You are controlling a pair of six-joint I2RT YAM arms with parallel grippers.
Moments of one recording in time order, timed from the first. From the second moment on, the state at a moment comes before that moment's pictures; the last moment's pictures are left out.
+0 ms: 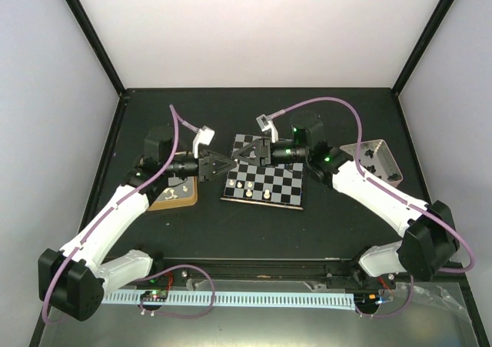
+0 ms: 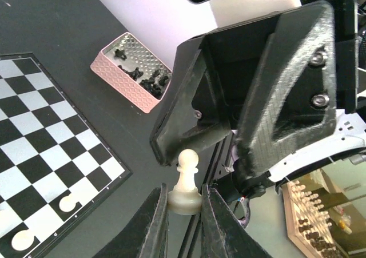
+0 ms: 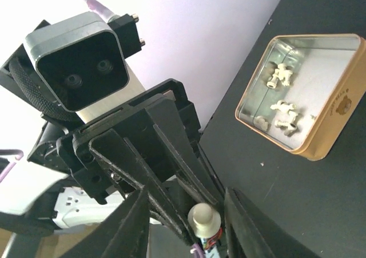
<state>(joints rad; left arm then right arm) -0.36 1.05 0.81 -0.15 0.97 -0.43 0.68 1.38 1.08 -0.02 -0.79 0.83</state>
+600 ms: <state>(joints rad) -0.37 1.04 0.82 -0.17 0.90 -0.41 0.68 1.39 1.06 -0.03 -0.76 0.81</state>
